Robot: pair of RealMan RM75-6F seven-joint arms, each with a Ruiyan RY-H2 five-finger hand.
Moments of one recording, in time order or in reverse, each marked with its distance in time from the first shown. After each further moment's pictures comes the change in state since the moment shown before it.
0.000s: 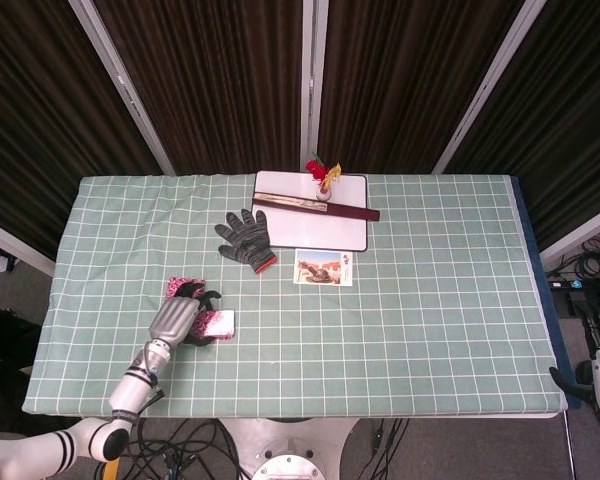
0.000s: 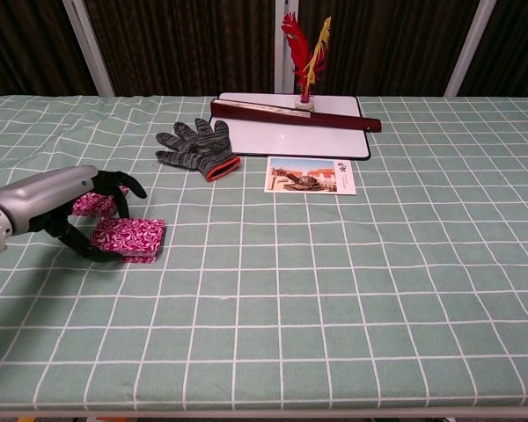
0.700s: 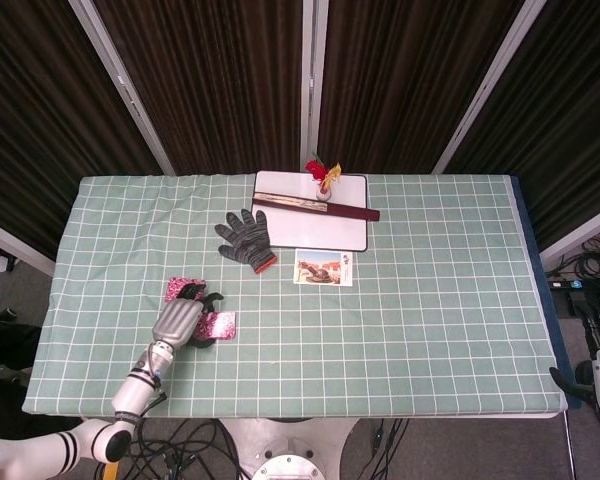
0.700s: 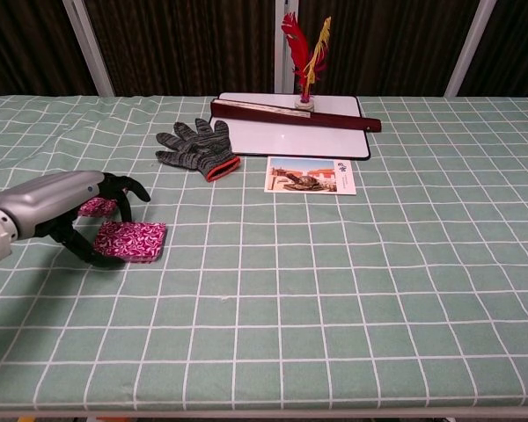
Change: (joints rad) left arm -0.003 -0.014 0.006 0.004 -0.001 0.007 0.066; right arm -0.002 0.005 -0.002 -0.002 -0.007 0.006 0.008
